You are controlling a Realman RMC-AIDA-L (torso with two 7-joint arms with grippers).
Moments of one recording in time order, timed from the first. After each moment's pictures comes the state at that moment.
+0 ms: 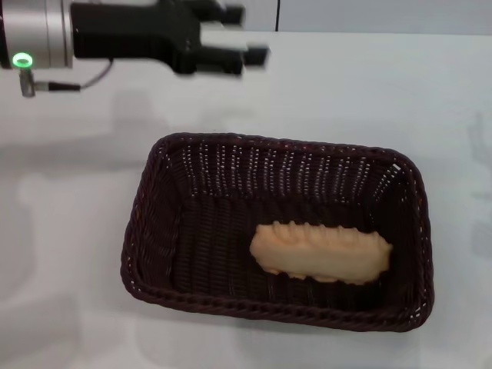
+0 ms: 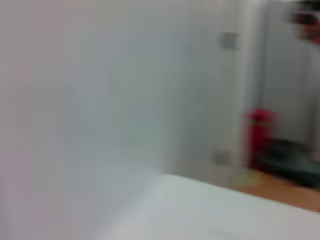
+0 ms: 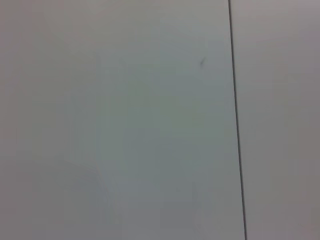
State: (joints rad) left arm -0.62 -2.04 -2.26 -0.99 1.81 -1.49 1.46; right arm -0.01 2.08 -2.18 -1.02 -2.16 1.06 2.61
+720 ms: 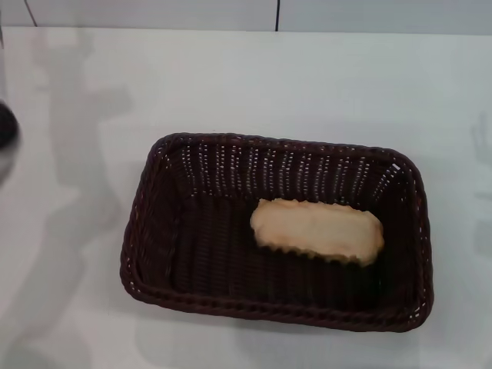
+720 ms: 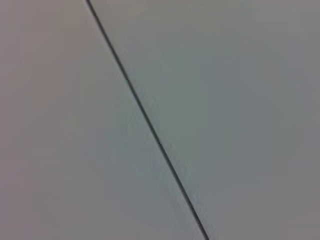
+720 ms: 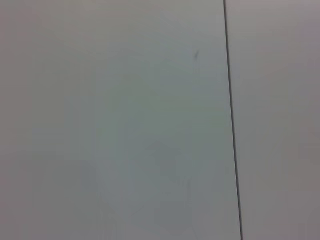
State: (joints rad) left arm -0.51 -2.07 -1.45 -0.90 1.77 0.70 1.40; right arm 0.00 2.07 -2.17 -1.01 -2.15 1.05 2.62
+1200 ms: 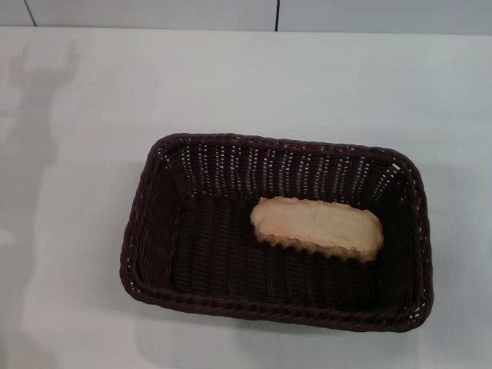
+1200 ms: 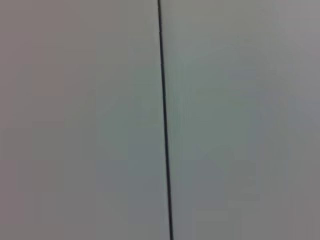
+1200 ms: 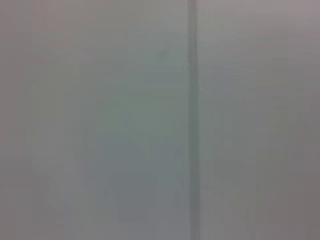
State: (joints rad) left arm -0.55 -1.99 -1.41 -0.26 2.52 1.11 -0.02; right arm 0.00 2.08 -2.17 -0.92 -2.10 1.17 2.66
